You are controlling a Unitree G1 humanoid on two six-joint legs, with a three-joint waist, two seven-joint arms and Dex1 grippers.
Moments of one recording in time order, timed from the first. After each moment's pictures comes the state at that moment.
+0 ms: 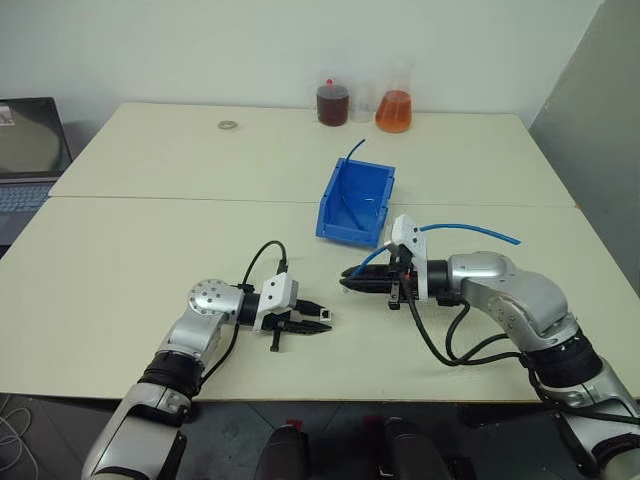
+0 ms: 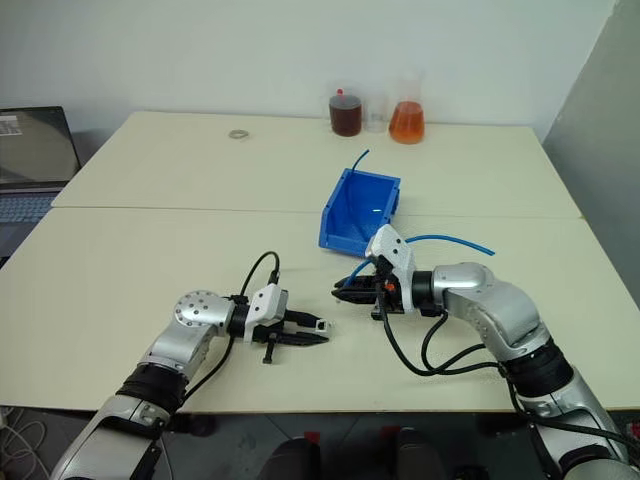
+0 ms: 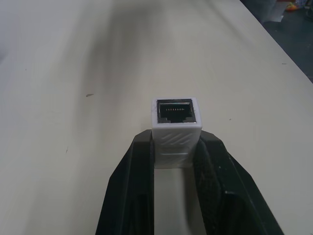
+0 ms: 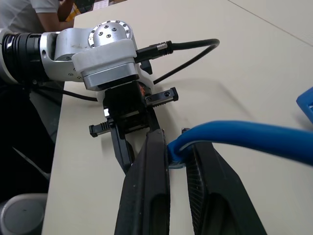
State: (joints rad) left arm -0.52 0.50 -0.24 0.53 -0.21 -0.24 -1.43; right arm -0.59 -0.53 0.34 -0.19 0.52 0.63 0.85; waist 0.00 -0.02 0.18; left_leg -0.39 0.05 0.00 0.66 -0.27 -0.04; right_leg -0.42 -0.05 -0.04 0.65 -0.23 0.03
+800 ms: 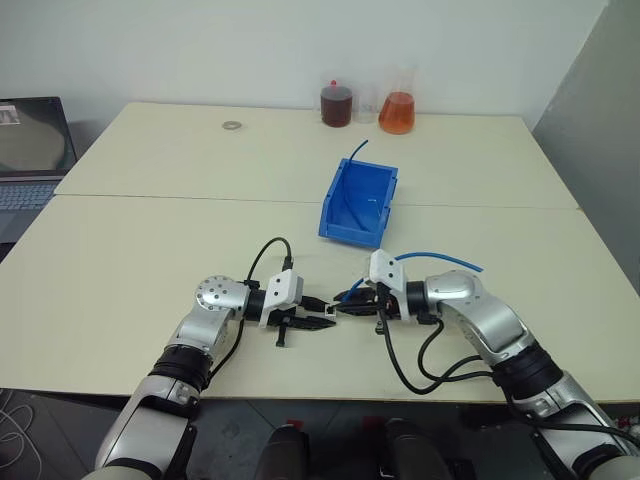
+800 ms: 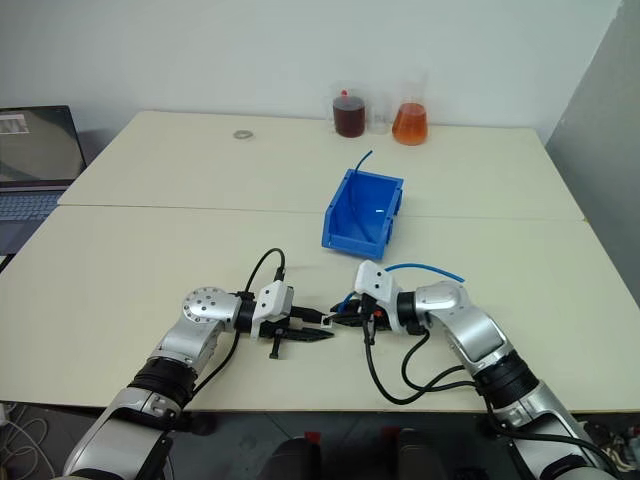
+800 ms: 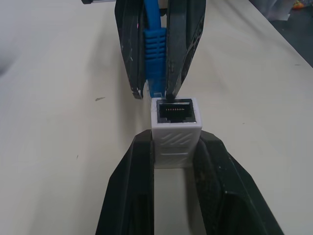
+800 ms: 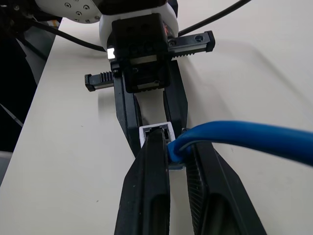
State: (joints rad) left arm -0.54 0.47 -0.23 0.56 -0.18 -0.26 -1.41; right arm -0.54 -0.42 0.42 0.02 0.25 0.40 0.98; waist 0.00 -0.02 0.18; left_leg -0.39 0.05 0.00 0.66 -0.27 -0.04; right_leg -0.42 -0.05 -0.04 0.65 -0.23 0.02
